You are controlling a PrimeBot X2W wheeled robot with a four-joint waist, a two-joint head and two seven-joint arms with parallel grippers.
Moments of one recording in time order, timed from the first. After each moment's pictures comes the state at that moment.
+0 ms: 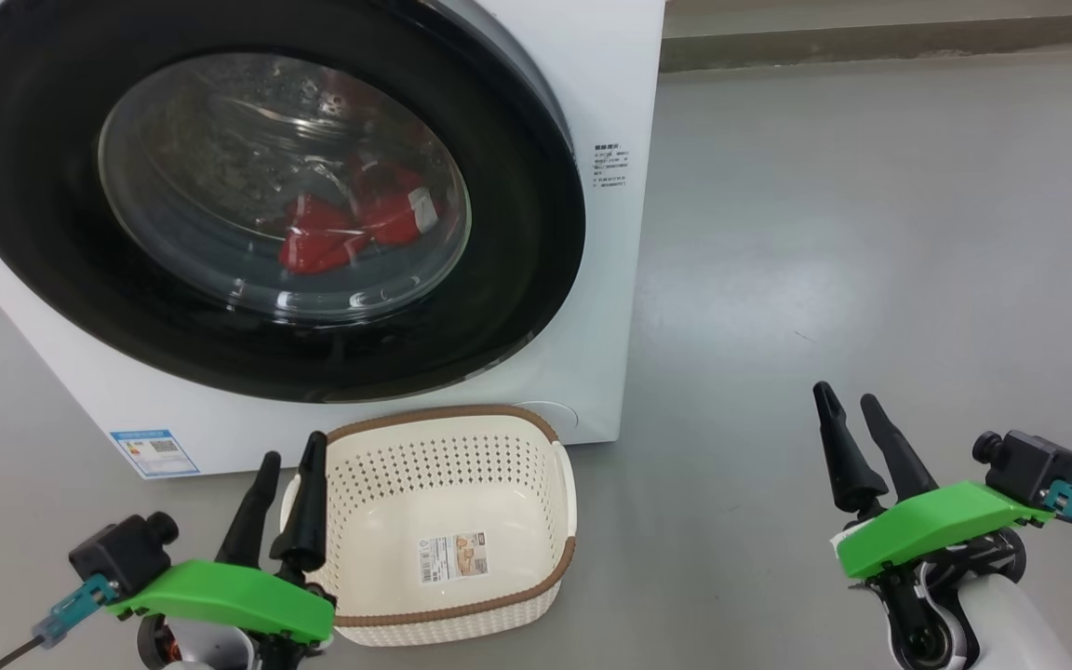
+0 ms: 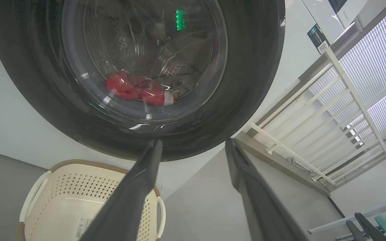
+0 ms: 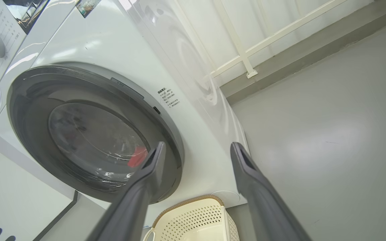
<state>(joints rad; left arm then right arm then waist) -0.23 0.04 -0.07 0.39 -0.80 -0.12 -0.13 -0.22 -0.05 0.05 0.42 0.79 0.13 -0.13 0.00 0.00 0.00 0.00</state>
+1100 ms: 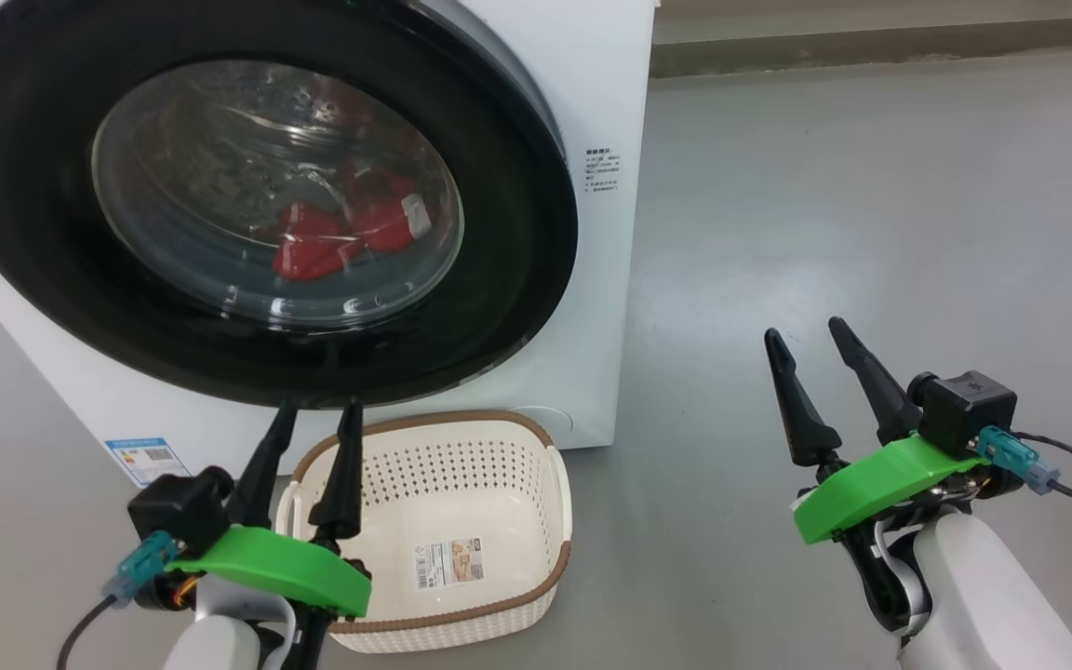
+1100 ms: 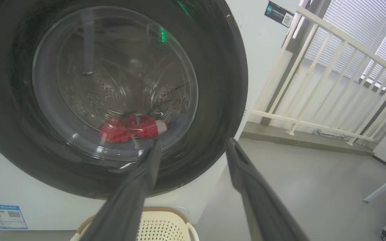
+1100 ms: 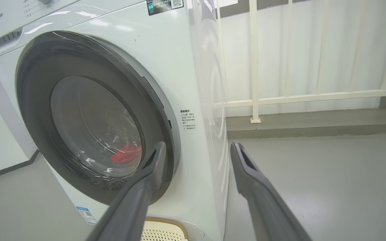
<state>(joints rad) -0.31 0.04 -0.13 0.42 -0.46 -0.10 -0.22 -0.33 -0.05 0.11 0.45 0.40 0.13 -0.22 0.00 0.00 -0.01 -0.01</state>
